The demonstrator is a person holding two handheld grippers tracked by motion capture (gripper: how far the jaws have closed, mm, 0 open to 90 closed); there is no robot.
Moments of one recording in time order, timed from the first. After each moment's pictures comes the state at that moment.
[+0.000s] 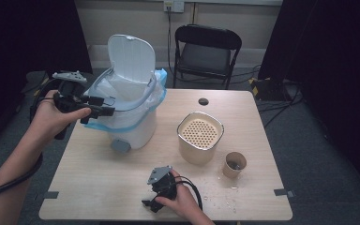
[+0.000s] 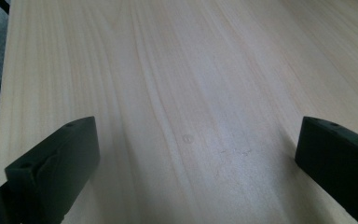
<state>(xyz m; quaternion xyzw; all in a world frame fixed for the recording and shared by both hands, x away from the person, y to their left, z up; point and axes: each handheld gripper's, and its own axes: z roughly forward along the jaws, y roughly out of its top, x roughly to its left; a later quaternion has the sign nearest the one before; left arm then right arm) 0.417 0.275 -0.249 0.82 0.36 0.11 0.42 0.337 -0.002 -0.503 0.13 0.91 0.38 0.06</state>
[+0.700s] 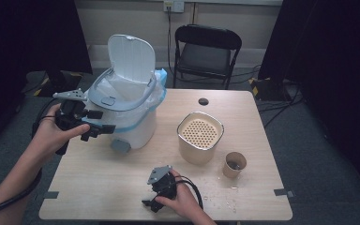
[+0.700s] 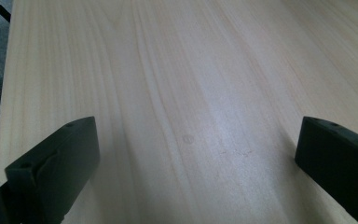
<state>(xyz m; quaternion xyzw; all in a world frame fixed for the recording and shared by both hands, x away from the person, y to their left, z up) 0.399 0.281 -0.287 0.83 0.35 0.09 0.43 0.338 -0.002 -0.503 0.13 0.92 0.38 0.06</state>
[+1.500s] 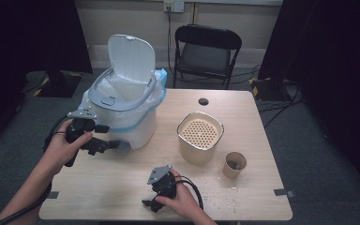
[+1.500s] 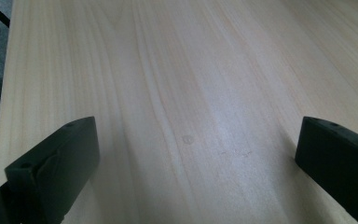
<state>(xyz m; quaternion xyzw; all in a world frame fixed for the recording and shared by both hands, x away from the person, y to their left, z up) 0.395 0.273 -0.339 0.84 0.34 0.08 0.42 0.338 -0.002 -0.503 0.13 0.92 0.38 0.06</state>
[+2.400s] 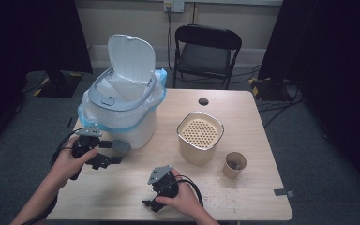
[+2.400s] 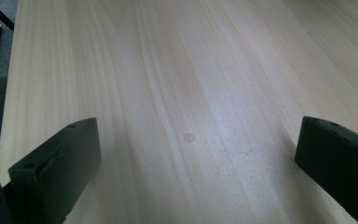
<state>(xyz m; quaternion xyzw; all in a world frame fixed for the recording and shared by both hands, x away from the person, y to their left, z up) 0.384 0.274 -0.398 0.85 0.33 0.05 0.41 0.338 -0.003 -0.503 0.13 0.91 0.38 0.05</state>
